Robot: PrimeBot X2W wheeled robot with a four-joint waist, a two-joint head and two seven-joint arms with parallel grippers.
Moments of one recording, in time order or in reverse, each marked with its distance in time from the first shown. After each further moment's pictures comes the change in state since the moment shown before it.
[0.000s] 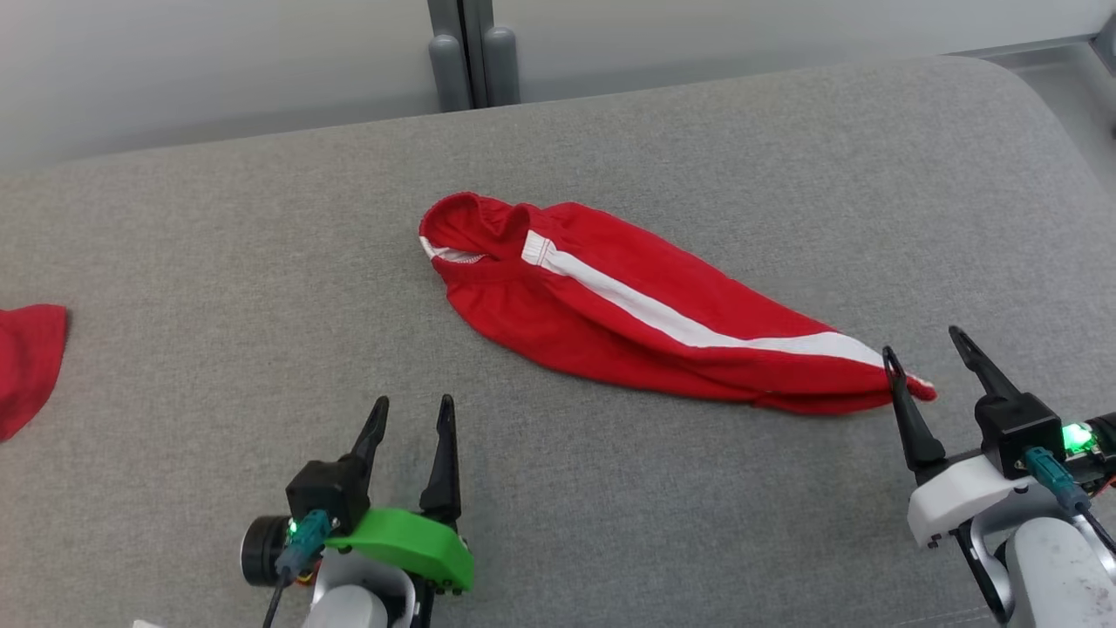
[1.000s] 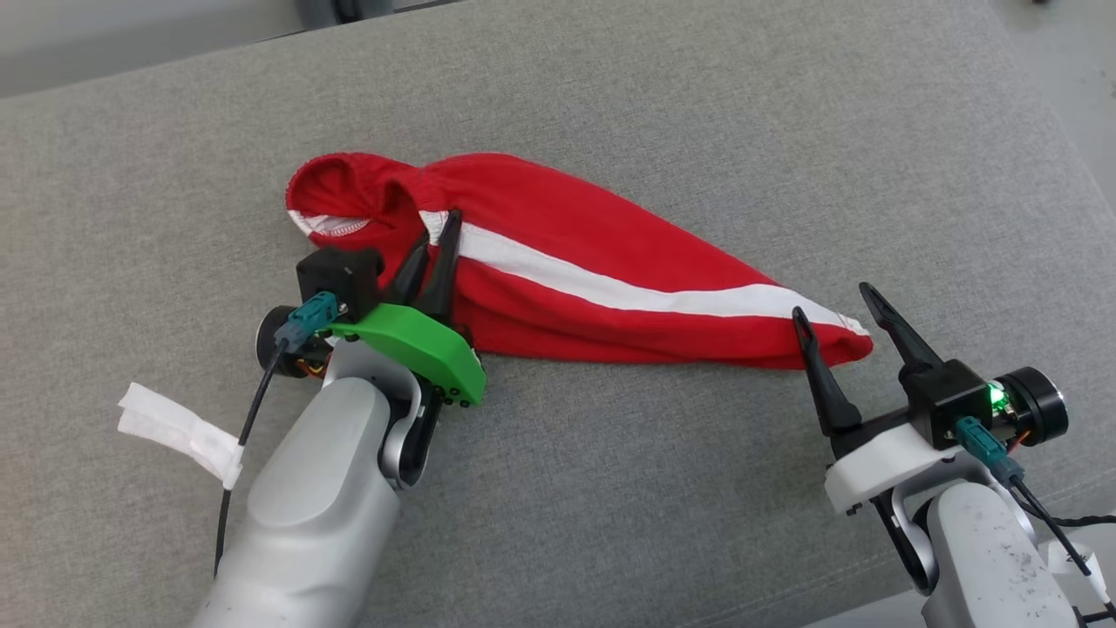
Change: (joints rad) left arm -0.503 -0.001 -0.140 0.336 -0.174 -0.129 0.000; right arm -0.077 0.095 0.103 -0.045 0.036 0.000 0.000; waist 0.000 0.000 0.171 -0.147
